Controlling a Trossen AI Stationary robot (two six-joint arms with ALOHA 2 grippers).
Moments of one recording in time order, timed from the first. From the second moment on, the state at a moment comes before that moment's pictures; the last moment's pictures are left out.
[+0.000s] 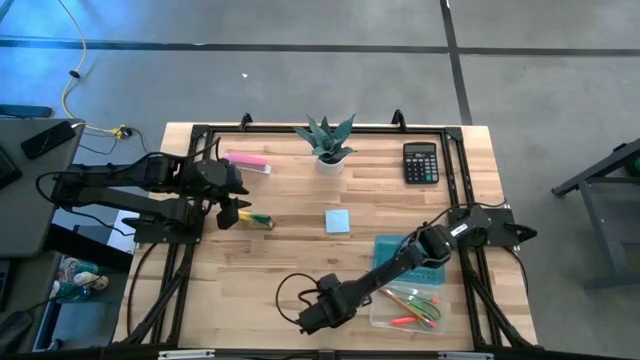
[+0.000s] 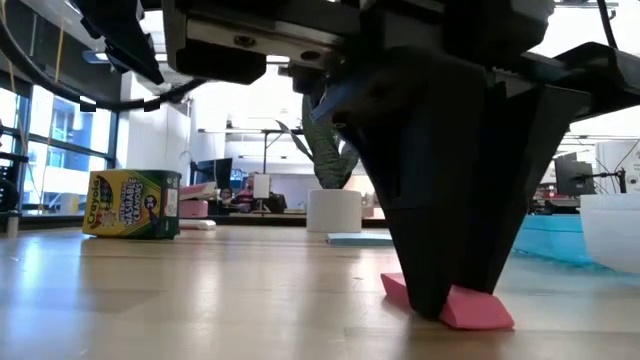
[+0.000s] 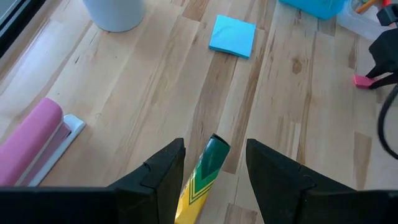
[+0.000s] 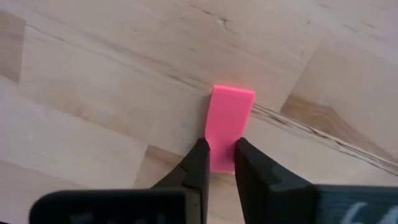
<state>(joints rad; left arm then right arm) 0.16 0.83 0.88 -0.92 -0.09 -0.27 0.53 2.51 2.21 -1.21 -0.05 1.68</state>
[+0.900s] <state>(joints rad) 0.16 0.83 0.88 -0.92 -0.09 -0.26 0.70 2.27 2.13 -1.57 0.23 1.99</state>
